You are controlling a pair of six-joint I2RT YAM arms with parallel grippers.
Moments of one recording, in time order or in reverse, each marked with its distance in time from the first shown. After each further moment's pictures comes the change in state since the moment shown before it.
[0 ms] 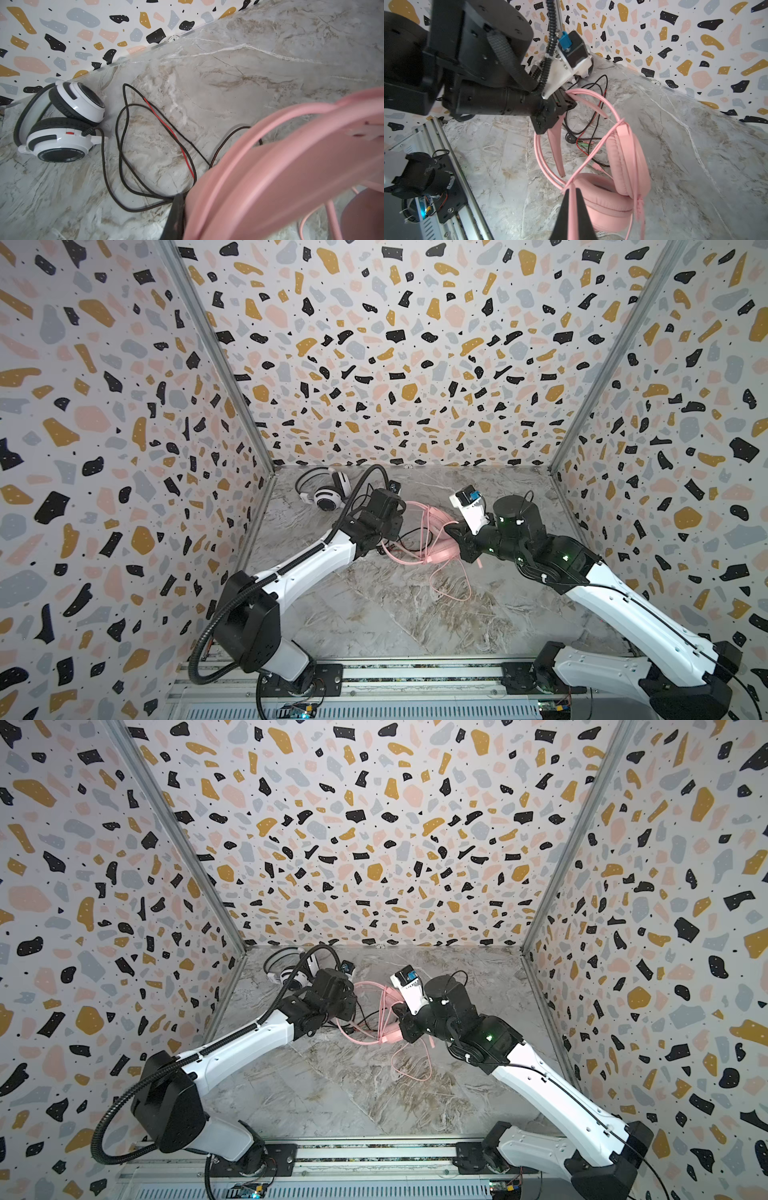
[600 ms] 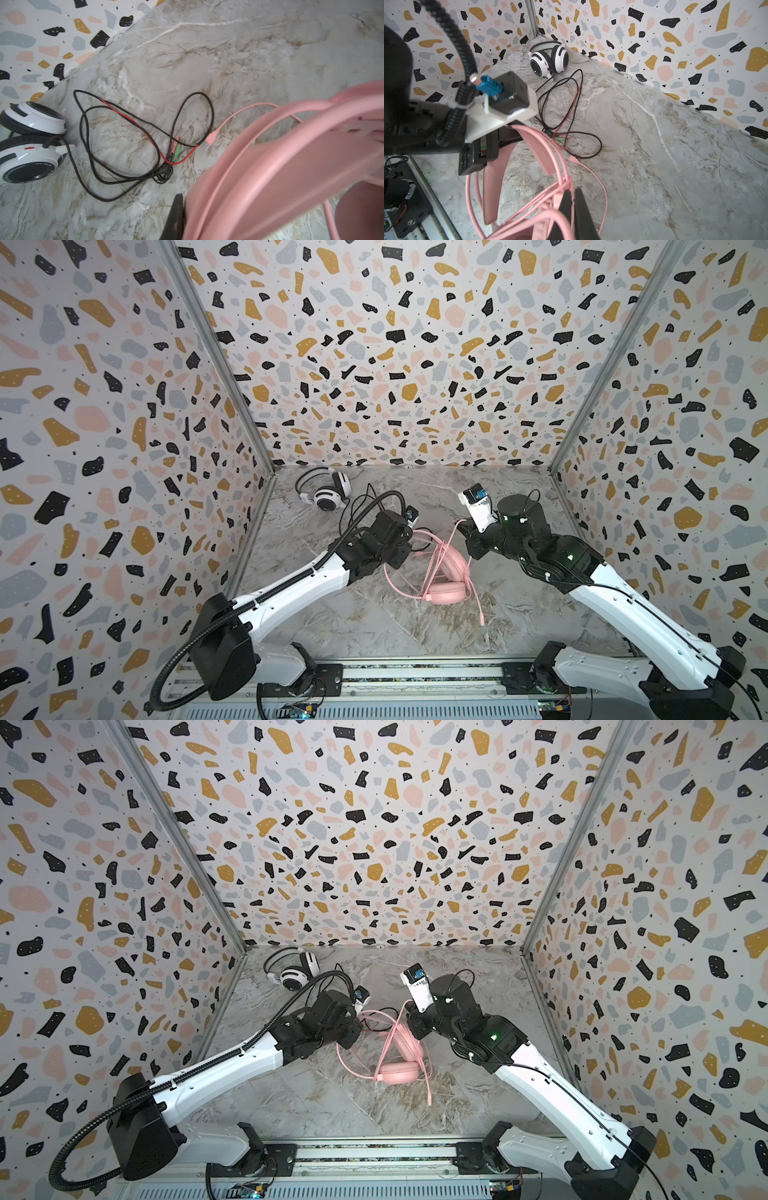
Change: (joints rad) left arm -0.169 -0.137 -0.097 -0.095 0.102 0.118; right arm -0.034 -0.011 0.002 -0.037 0.097 -0.026
